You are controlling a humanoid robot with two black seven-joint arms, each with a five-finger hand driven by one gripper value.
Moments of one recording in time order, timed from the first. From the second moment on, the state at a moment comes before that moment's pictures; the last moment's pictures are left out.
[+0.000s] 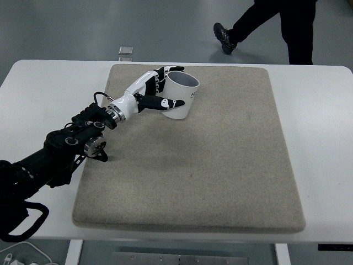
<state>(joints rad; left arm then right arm) -0.86 0.07 -0.48 -0.47 0.65 -0.26 -0.61 0.02 0.00 -0.06 0.14 -0.01 0.00 -0.12</state>
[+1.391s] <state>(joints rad) -0.85 0.07 -0.49 -0.49 0.64 -0.21 -0.61 0.02 0.00 -0.06 0.14 -0.01 0.00 -0.12</state>
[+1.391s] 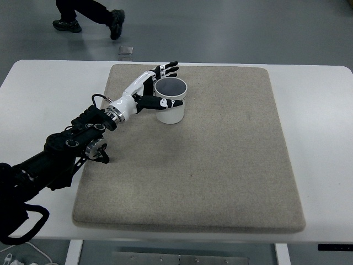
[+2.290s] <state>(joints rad) -0.93 0.07 -0.63 -0.46 0.41 -0.21 -0.61 0.02 0.00 -0.06 0.14 -0.01 -0.01 -0.12</state>
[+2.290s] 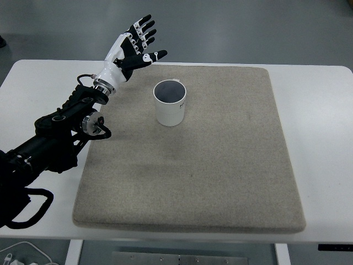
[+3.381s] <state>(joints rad) -1.00 0.08 -0.66 -0.35 -0.19 -0.16 -0.12 0.02 0.00 -0.06 0.14 -0.01 -0.01 -0.13</state>
